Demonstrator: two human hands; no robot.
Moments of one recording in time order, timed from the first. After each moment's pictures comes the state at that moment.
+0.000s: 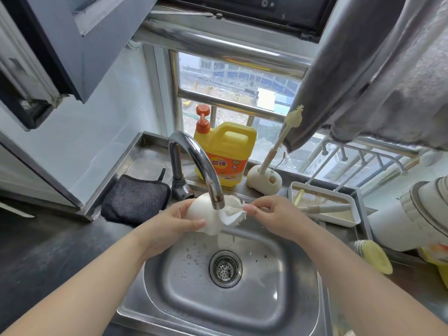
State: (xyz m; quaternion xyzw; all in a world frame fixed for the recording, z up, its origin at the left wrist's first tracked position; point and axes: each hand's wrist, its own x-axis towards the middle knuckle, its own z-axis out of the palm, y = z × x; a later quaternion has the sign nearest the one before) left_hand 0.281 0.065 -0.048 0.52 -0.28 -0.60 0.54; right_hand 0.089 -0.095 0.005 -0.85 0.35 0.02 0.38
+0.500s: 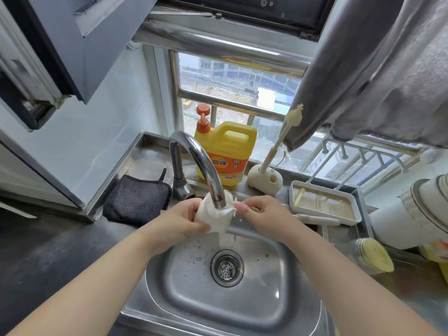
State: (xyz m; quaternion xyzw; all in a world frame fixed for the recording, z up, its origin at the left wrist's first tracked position) left_hand 0.277 0.062 -0.039 0.58 -0.34 -0.57 0.47; right_hand 0.100 -0.082 -0.003 -0.84 0.35 0.00 0.42
